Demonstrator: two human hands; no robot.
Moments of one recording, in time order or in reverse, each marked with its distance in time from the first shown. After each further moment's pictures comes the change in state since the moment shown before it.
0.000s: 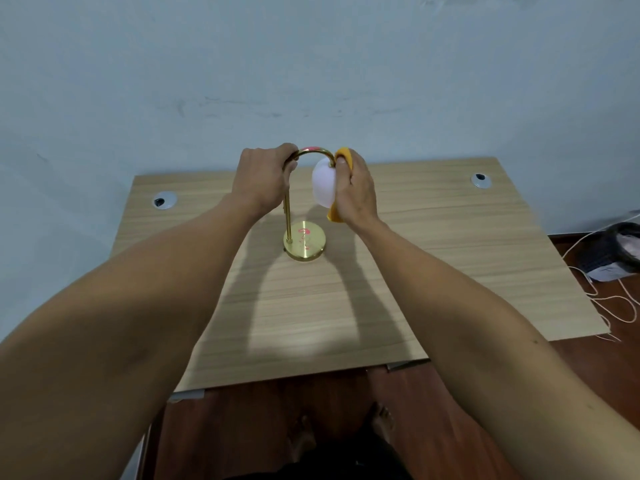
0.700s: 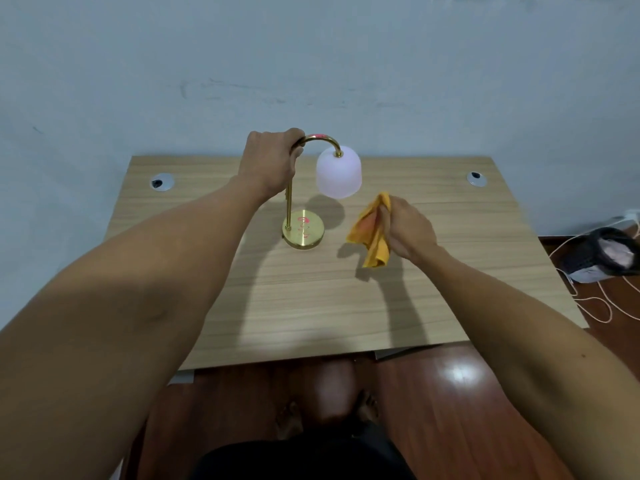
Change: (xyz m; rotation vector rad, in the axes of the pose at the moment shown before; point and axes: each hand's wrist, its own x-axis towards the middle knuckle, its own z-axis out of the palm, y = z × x) left_hand -0.001 0.002 0.002 0.028 -0.006 0.012; right_hand -0.039 0.089 -0.087 -0.820 -0.191 -0.180
